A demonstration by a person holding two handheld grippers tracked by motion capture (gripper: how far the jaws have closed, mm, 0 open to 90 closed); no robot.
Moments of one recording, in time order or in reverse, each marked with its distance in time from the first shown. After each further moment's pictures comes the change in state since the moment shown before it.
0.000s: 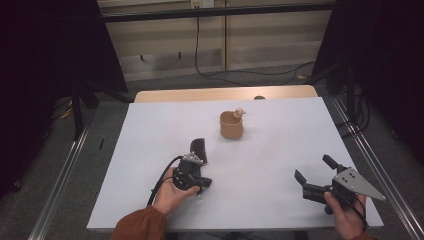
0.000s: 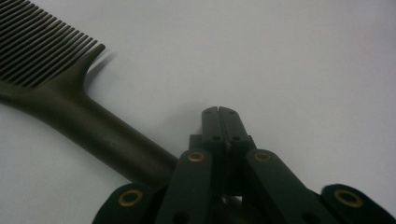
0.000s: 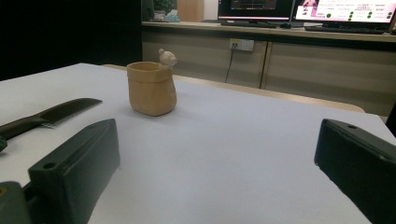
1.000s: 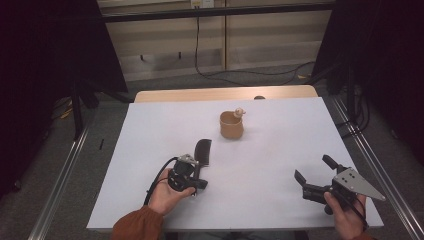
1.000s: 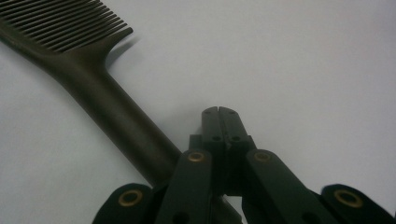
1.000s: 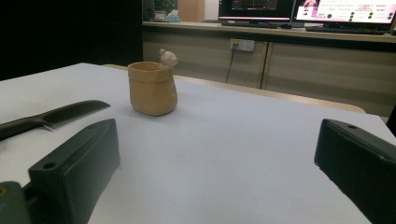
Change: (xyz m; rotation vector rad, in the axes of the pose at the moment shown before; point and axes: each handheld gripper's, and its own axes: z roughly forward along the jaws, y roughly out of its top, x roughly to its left) left arm 0.004 -0.006 -0.009 0.023 -0.006 -0.019; right arm 0.001 0.000 0.000 0.000 0.001 -0.001
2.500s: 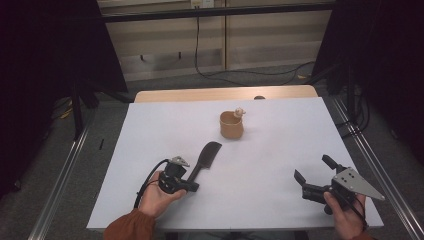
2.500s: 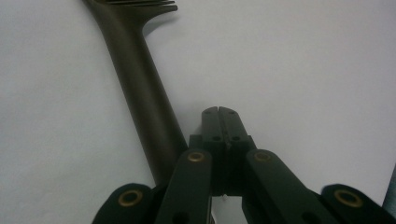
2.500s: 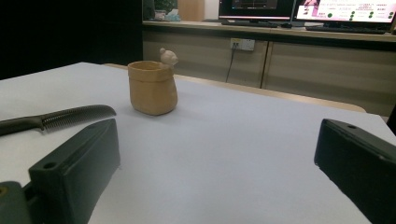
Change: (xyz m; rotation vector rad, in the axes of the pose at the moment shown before) left arm 0.007 -0.014 -0.018 0.034 0.016 -0.009; right arm 0.000 0.000 0.001 0.003 -0.001 -0.001
